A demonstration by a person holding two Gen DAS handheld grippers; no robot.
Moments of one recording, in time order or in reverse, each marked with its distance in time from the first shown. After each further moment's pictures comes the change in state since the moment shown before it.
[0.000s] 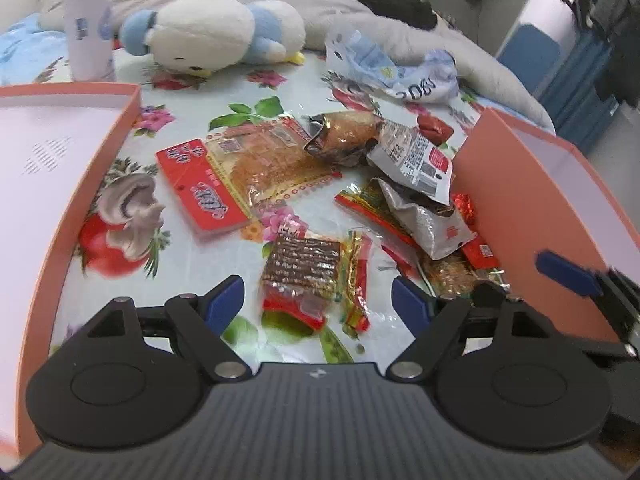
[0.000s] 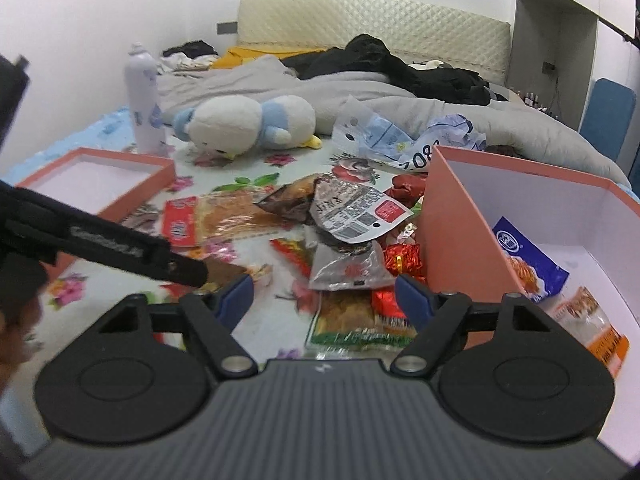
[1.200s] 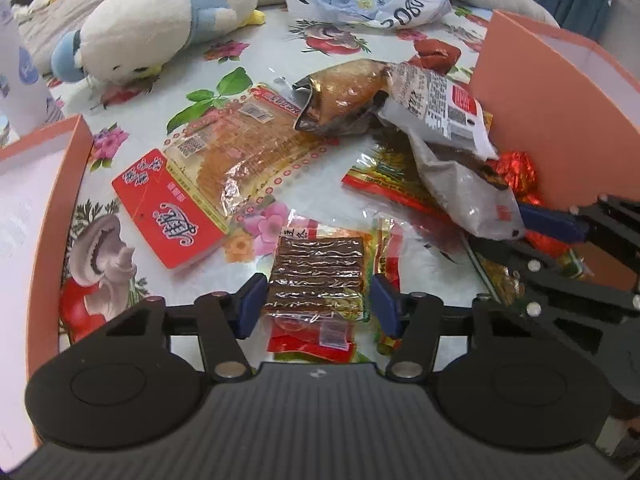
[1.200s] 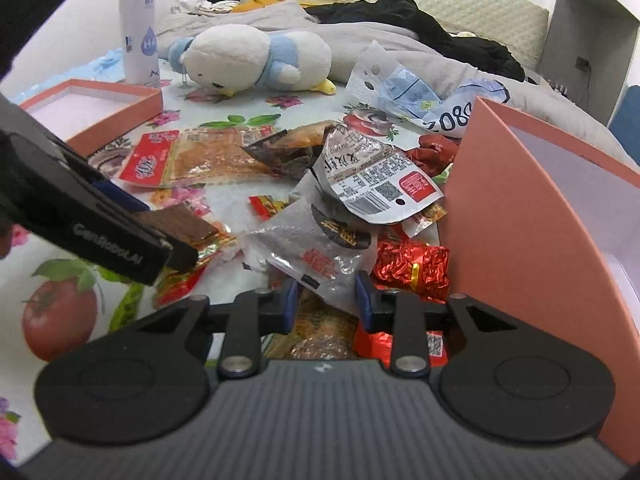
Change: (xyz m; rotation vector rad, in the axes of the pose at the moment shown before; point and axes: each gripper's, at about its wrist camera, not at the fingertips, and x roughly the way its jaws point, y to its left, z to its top) left arm 0.061 -0.021 0.017 0.232 0.150 0.096; right arm 0.052 -0.006 -0.010 -0.110 0.122 0.053
